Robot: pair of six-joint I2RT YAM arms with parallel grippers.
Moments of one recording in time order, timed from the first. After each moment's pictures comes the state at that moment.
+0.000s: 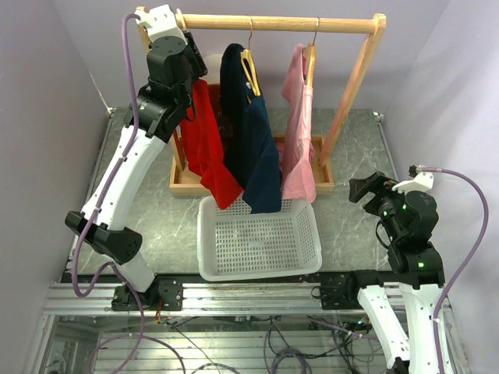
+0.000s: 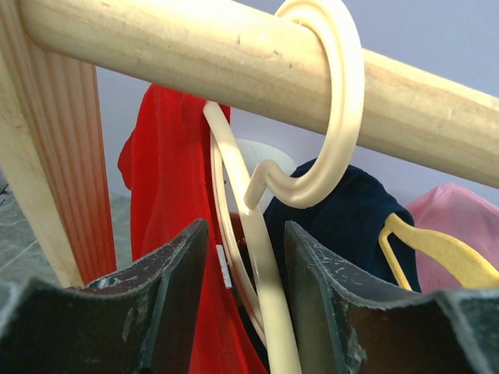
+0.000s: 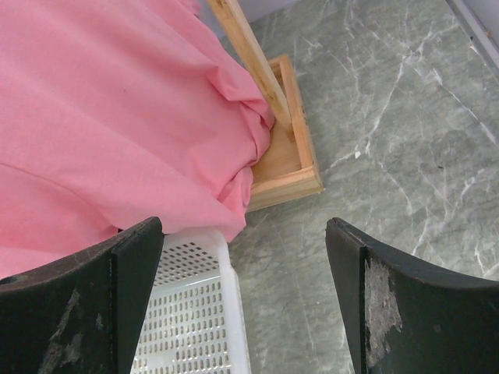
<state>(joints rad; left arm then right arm) -0.49 1.66 2.11 -0.44 -0.58 -0.28 0.05 0.48 0.85 -0.60 0.05 0.42</state>
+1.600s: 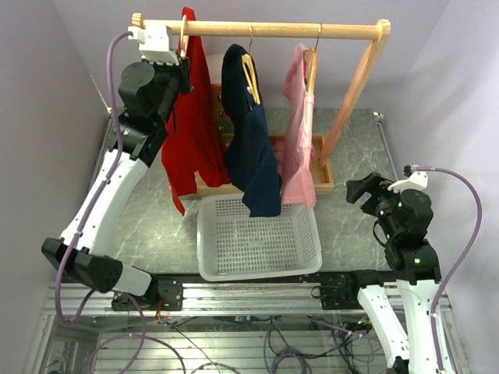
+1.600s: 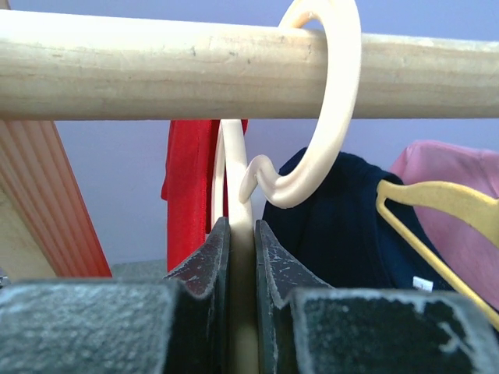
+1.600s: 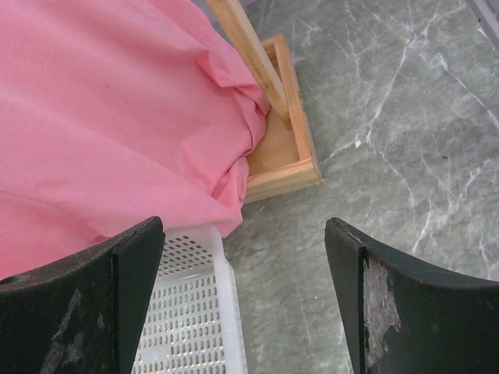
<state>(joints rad) -0.40 1.44 1.71 -0.08 -0.20 -0.06 0.05 0.49 0.81 -0.59 0.04 0.42</state>
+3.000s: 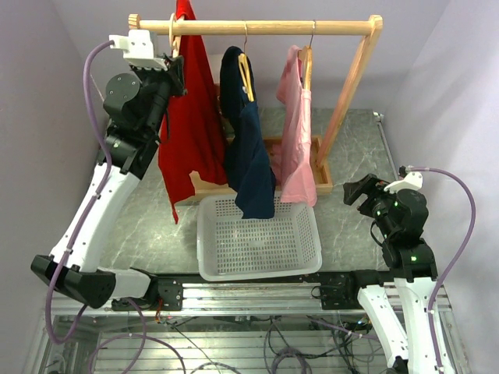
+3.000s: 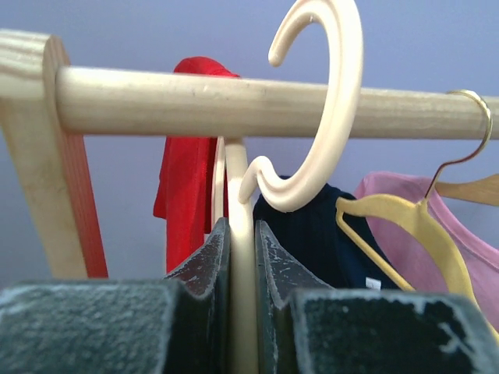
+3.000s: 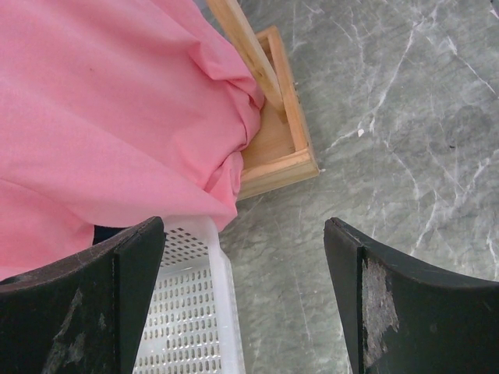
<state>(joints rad) -0.39 1.33 1.61 0.01 -0.17 -0.08 0.05 0.50 0.77 -0.57 0.02 0.42</state>
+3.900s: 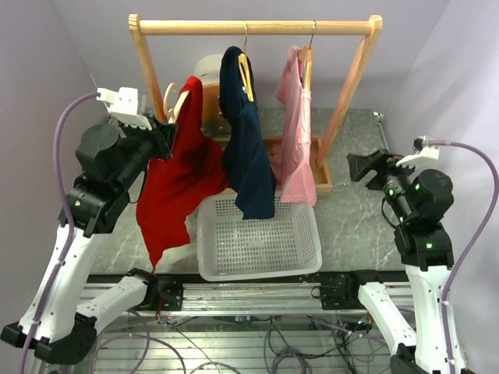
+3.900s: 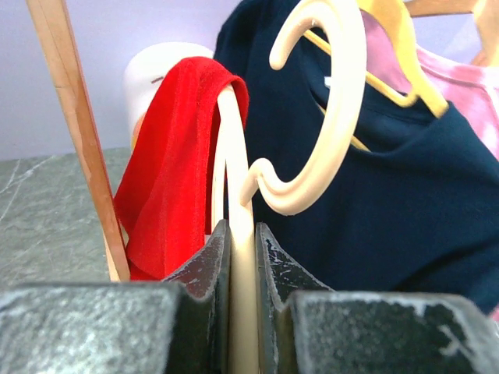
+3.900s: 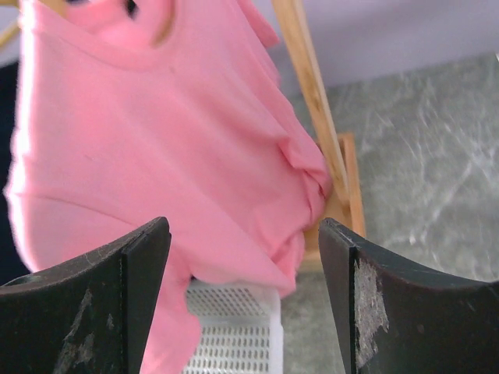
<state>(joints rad) -0.39 0.95 1.37 -0.43 -0.04 -0.20 0.05 0.63 1.01 -0.48 -0.11 0.36</state>
